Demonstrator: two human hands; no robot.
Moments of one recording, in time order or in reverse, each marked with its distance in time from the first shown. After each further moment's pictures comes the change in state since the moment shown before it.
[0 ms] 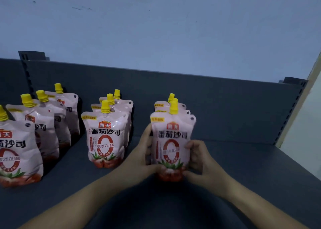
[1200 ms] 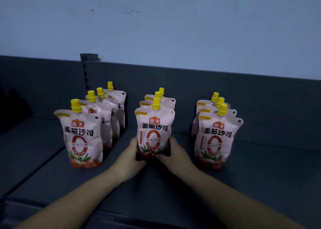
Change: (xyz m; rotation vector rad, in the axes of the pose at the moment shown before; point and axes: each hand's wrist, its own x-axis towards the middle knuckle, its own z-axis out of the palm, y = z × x) left_hand -0.064 -0.041 -0.099 0.385 0.336 -0.314; right_hand 0.100 -0.017 0.144 -0.214 0.065 0.210
